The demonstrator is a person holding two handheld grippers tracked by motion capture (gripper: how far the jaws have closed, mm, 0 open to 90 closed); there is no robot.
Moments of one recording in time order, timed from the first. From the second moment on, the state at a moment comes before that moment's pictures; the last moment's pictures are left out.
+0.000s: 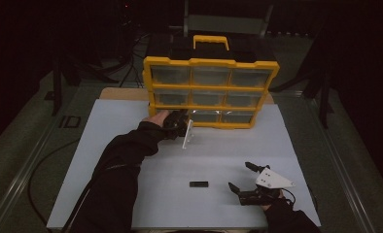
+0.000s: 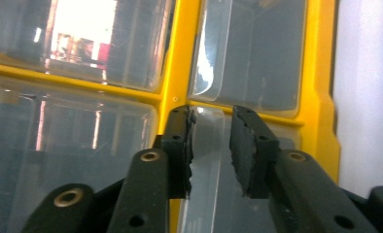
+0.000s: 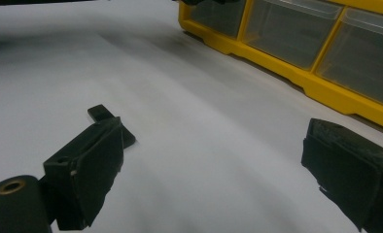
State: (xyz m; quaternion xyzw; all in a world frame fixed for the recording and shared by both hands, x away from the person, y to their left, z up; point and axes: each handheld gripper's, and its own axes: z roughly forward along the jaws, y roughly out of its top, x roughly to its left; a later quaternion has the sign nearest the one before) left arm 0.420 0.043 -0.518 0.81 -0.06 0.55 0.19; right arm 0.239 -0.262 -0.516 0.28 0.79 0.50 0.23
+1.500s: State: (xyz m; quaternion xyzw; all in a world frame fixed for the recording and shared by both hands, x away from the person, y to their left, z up) left arm 0.426 0.044 -0.492 0.86 -0.06 0.47 0.19; right arm 0.241 -0.263 -0.517 0.28 0.79 0.50 0.23
